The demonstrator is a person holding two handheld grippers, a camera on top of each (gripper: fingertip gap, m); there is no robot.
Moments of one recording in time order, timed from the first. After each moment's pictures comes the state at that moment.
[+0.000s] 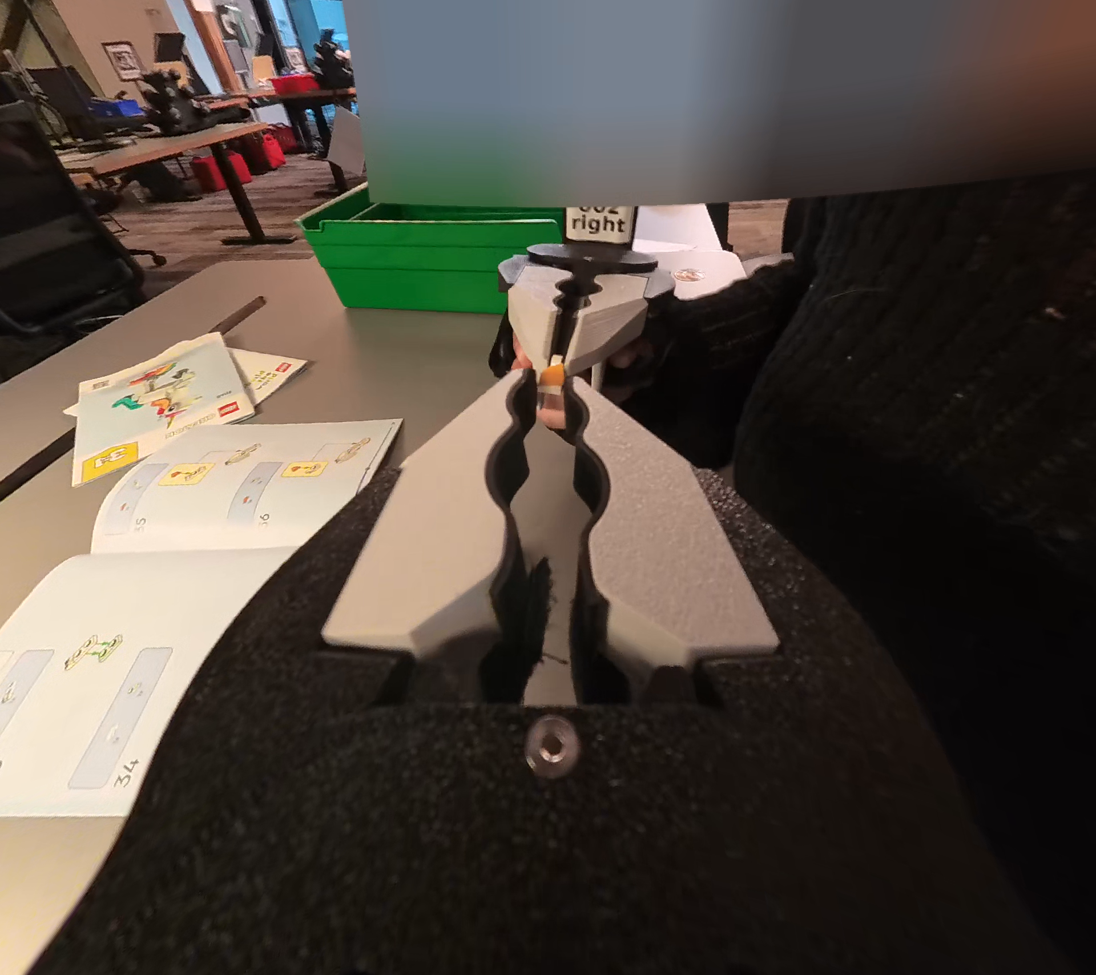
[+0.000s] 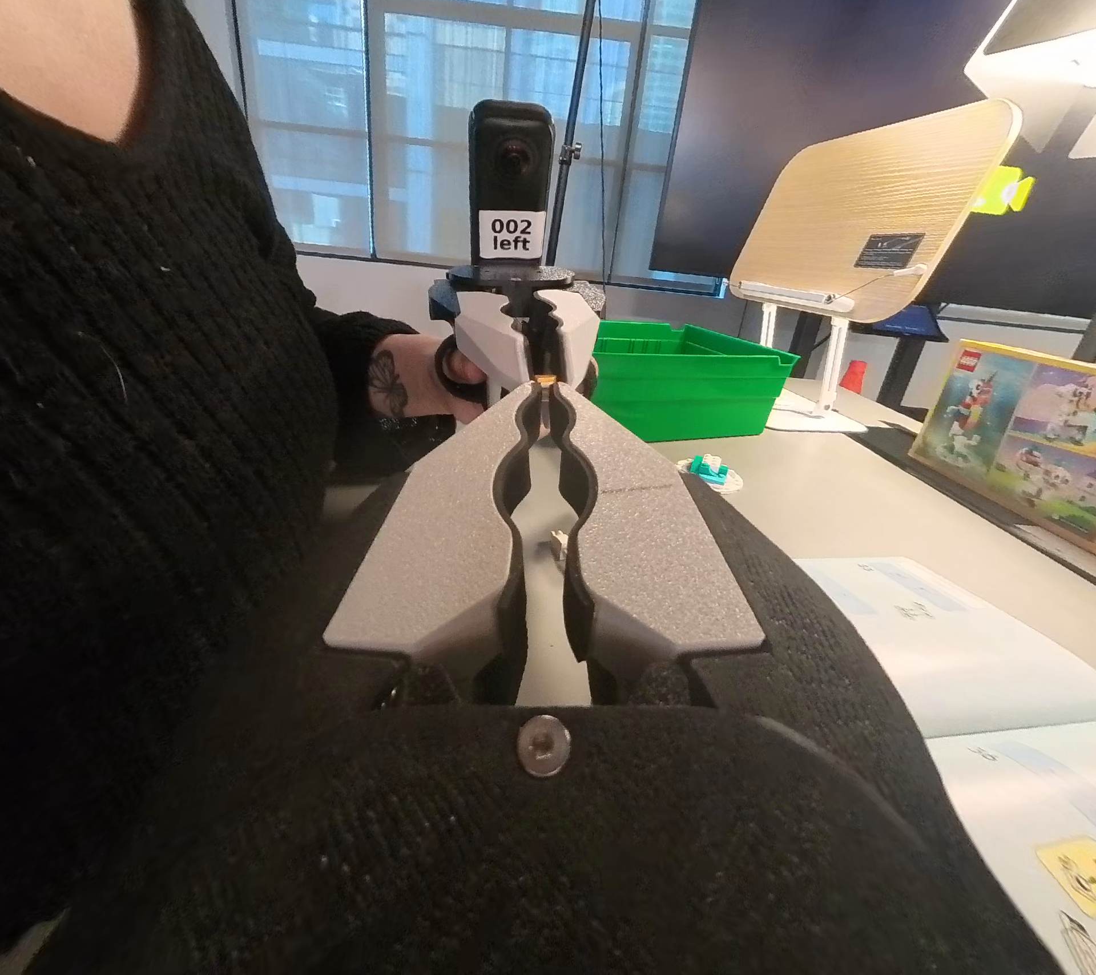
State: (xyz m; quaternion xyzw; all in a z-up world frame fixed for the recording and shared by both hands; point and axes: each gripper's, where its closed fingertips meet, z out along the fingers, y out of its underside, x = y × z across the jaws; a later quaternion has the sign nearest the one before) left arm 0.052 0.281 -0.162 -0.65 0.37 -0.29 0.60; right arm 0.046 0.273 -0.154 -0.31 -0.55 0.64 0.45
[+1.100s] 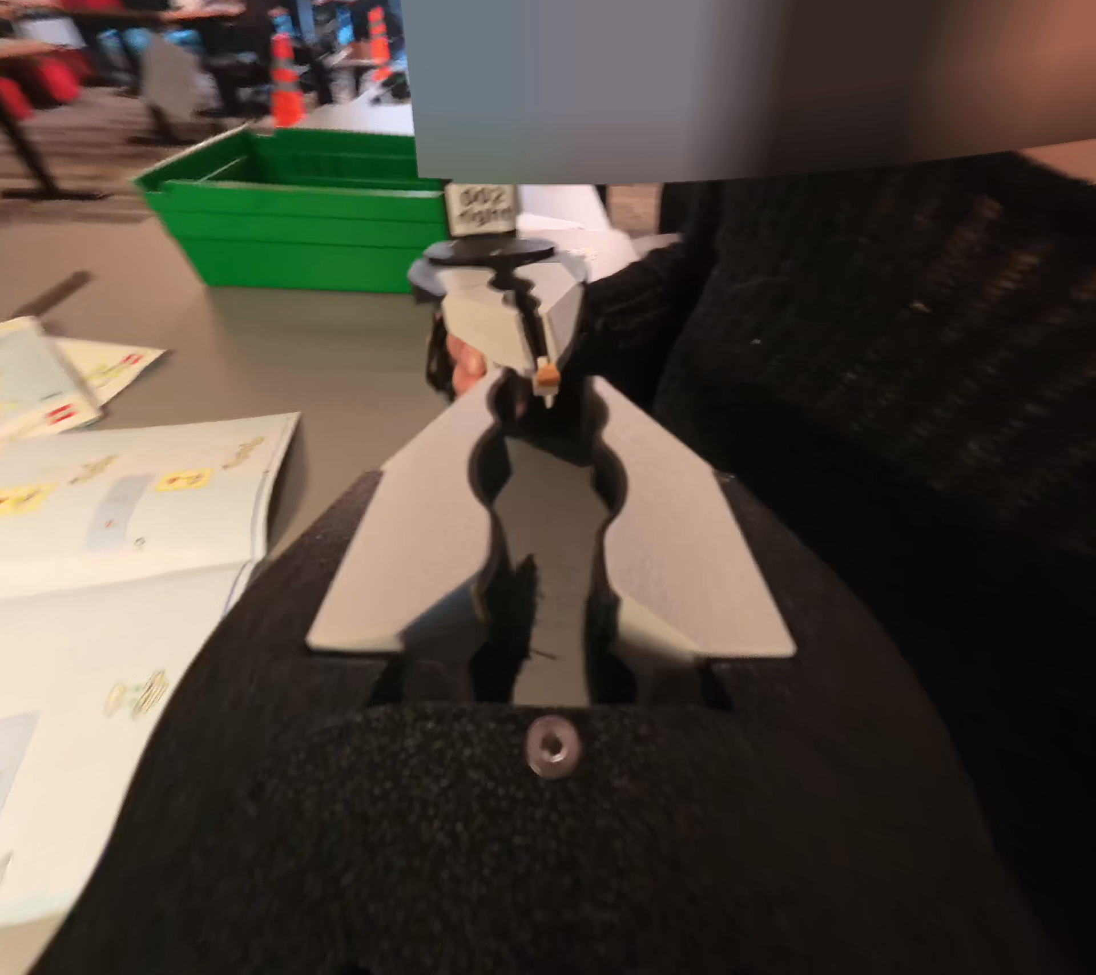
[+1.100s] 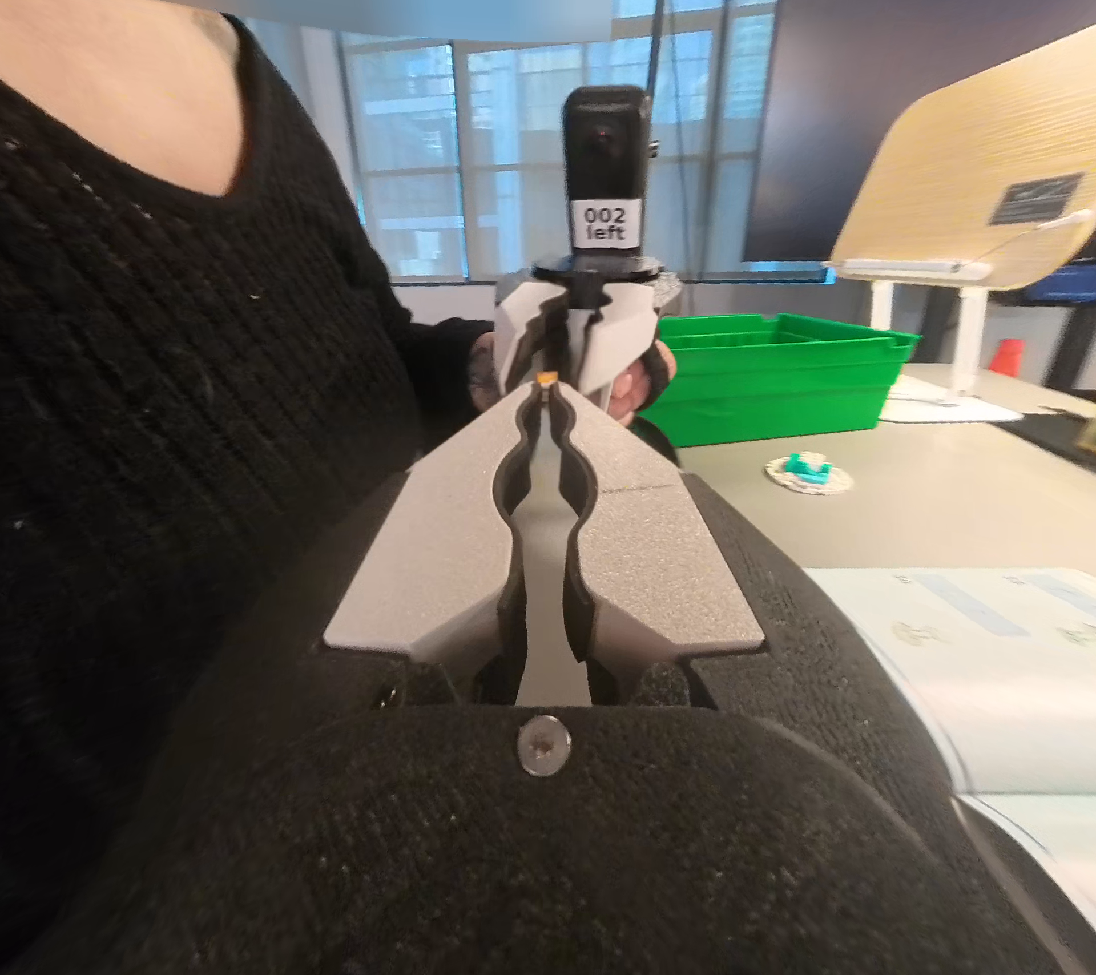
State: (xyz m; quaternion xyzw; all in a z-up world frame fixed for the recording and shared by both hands) left arm 0.060 0.269 -0.164 -0.65 0.42 -0.37 0.52; right arm 0.052 0.260 -0.156 -0.30 -0.55 0.69 0.36
